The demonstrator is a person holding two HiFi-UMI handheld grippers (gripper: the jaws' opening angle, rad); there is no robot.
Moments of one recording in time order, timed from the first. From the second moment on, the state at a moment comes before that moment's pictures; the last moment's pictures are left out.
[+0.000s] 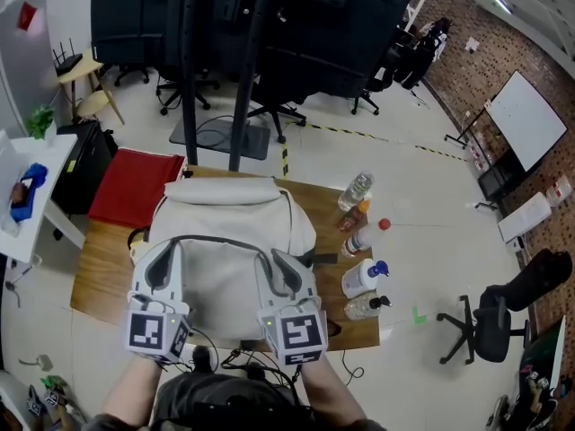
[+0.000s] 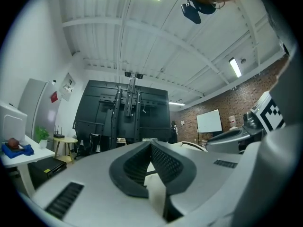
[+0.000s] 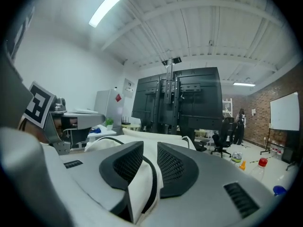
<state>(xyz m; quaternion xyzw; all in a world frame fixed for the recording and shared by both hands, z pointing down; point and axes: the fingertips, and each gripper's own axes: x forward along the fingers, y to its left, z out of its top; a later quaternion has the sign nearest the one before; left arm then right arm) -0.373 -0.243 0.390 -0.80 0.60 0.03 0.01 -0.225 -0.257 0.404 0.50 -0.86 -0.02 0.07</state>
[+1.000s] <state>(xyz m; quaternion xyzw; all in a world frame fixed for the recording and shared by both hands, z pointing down) -0.318 -0.246 0.411 -0.82 0.57 -0.01 0.01 -0.226 -0.244 0.404 0.50 -0.86 -0.05 0.05</state>
